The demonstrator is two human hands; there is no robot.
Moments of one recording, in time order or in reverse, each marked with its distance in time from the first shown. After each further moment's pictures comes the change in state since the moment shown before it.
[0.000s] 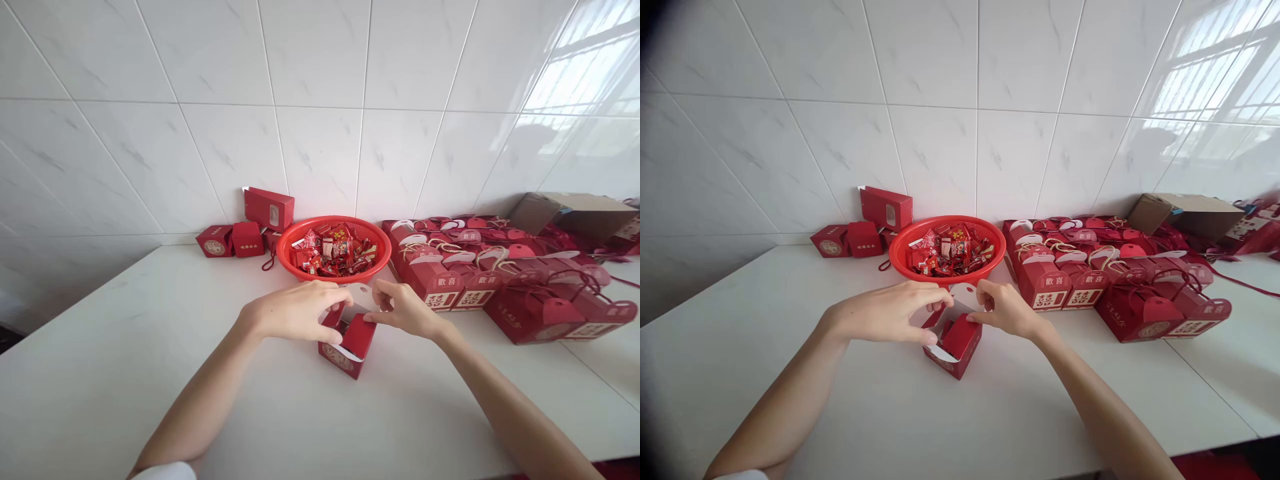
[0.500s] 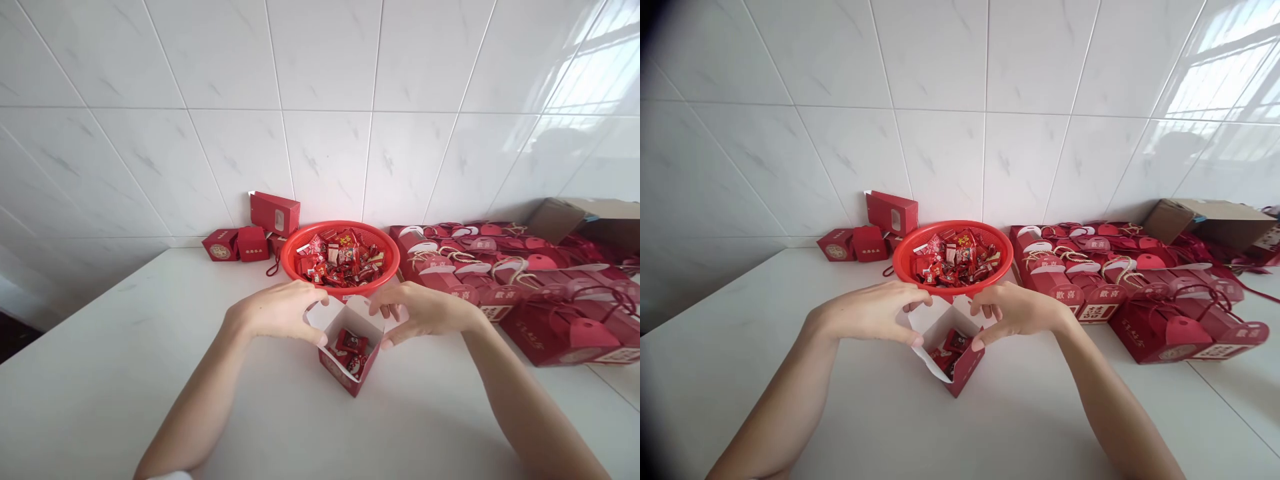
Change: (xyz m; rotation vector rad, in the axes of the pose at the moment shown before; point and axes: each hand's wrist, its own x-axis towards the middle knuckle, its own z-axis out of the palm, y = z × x) left_hand -0.003 -0.031 -0.012 0.037 0.066 -0.210; right_hand 0.027 -0.037 -0.049 -0.075 -0.466 -0.072
